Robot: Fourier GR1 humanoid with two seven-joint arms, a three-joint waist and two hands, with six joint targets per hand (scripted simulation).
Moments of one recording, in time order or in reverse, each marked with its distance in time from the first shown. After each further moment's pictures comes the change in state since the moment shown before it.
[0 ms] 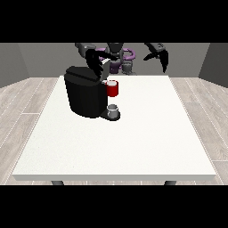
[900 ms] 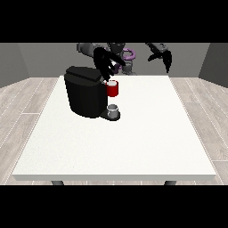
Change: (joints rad) left arm -0.115 -0.007 -0.043 0.005 0.014 -0.048 -0.030; right arm -0.074 -0.147 -0.002 -0.138 0.138 -0.041 0.285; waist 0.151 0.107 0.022
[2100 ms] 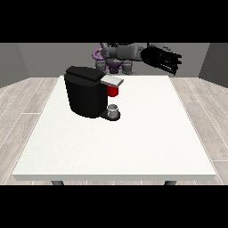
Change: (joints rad) left arm -0.145 -0.006 -0.038 -0.041 0.021 -0.041 0.026; right arm -0.270 0.090 0.001 0.048 -0.002 -0.007 -0.235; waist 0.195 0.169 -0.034
